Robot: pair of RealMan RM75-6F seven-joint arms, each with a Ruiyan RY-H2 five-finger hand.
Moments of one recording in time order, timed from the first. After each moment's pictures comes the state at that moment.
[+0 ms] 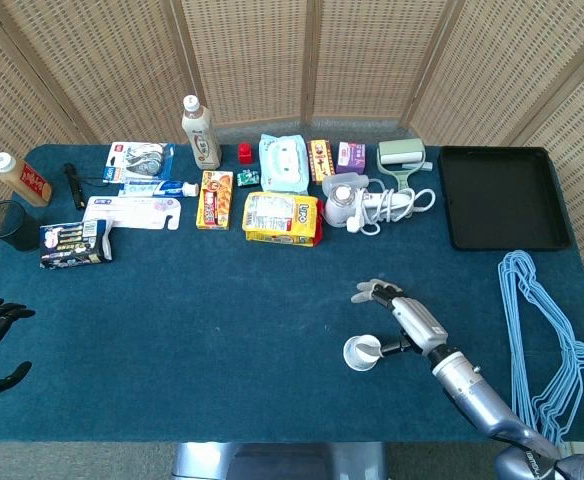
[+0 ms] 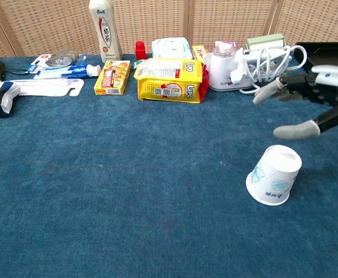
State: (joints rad) left arm -0.01 -0.98 0.01 -1.84 1.58 1.56 0.09; right arm 0.50 -1.31 0.11 -1.66 -1.45 0.98 0.43
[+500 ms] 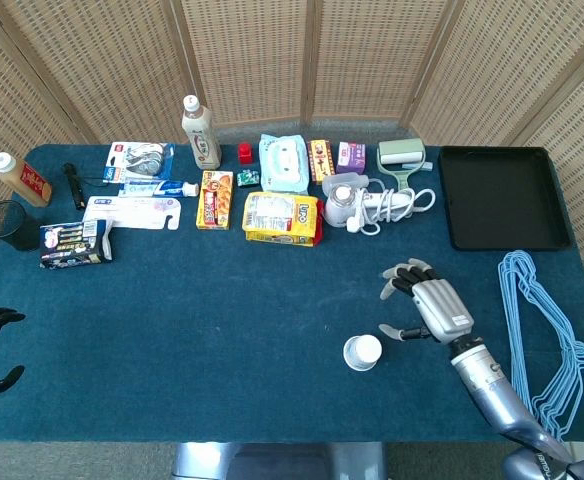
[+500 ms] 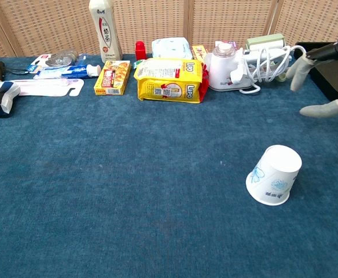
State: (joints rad) left arm 0.01 -1.00 0.01 -1.80 1.55 1.56 0.04; right arm 0.46 -1.26 0.12 -1.69 -1.43 1.12 0.04
